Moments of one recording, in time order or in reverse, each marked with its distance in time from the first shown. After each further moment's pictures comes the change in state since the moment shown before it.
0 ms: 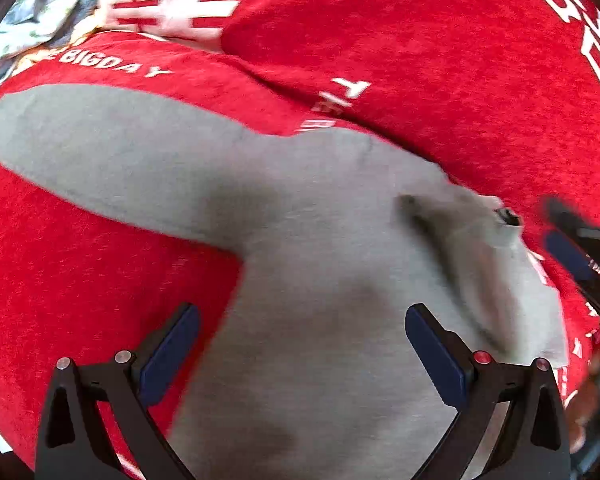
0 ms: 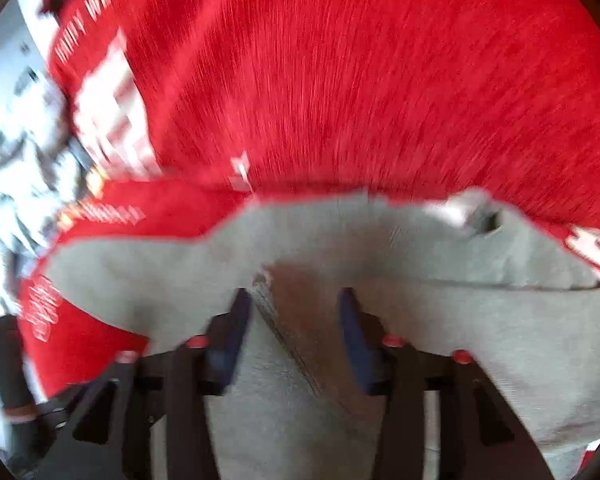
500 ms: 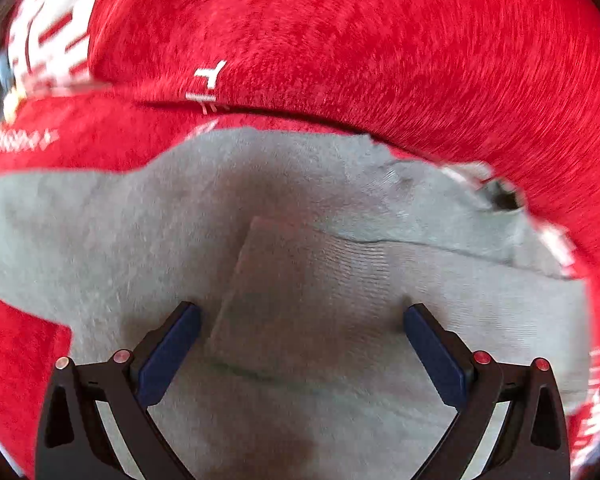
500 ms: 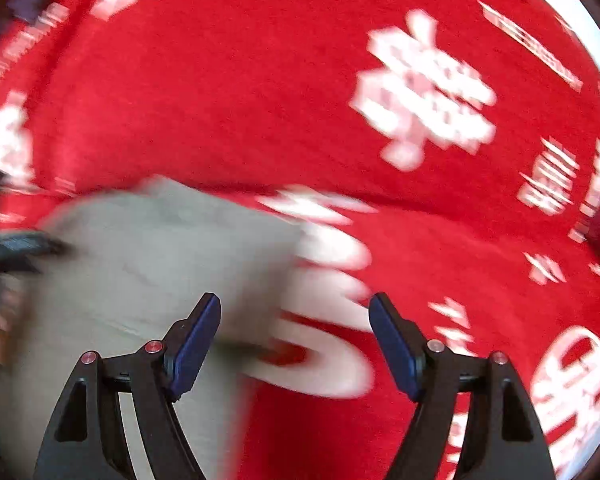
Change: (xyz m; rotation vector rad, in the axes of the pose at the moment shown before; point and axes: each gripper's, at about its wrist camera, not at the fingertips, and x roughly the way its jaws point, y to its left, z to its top) left arm 0.077 -0.125 0.028 0.207 0.049 0.183; right arm -0.137 -0.204 -0.086 0.054 0.017 -0.583
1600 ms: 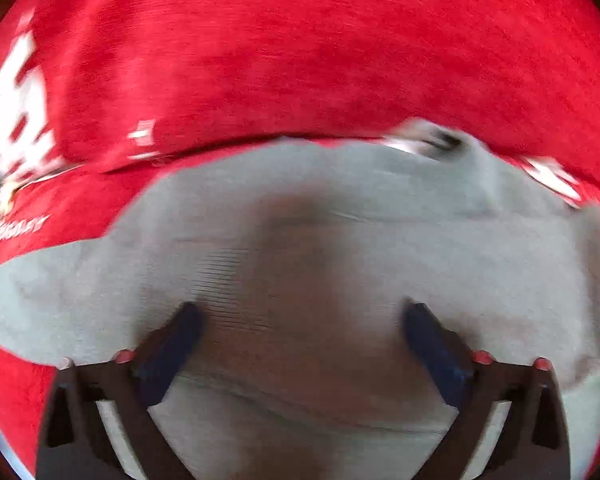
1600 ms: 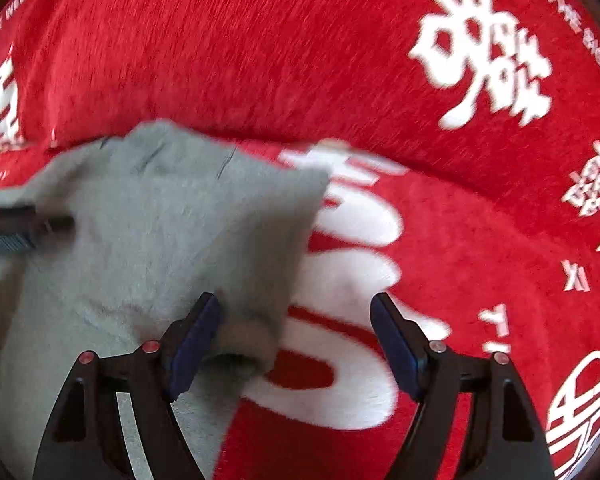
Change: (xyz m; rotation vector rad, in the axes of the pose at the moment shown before) left arm -0.002 -0.041 -0.005 0.193 -0.076 0.059; right arm 0.024 0.032 0.019 -0.124 0.031 0.103
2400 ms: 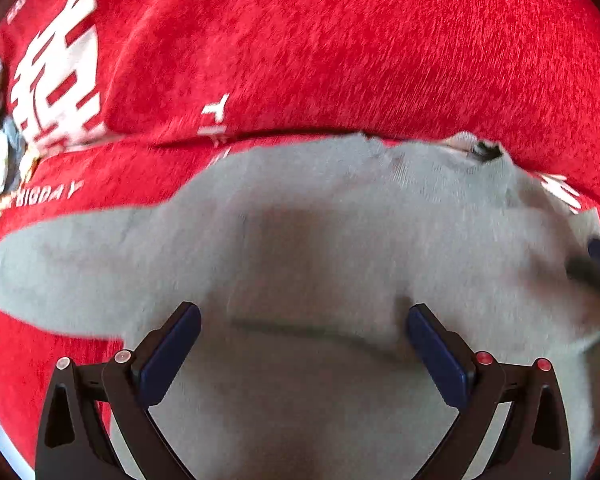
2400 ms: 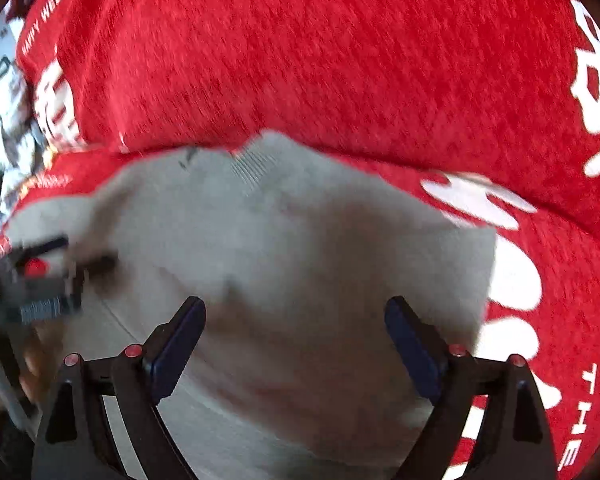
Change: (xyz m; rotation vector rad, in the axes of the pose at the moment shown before) left arm -0.022 0.047 -0.034 -0.051 -0.030 -0.025; right arm 0.044 0.080 0.045 -0.001 0.067 0.316
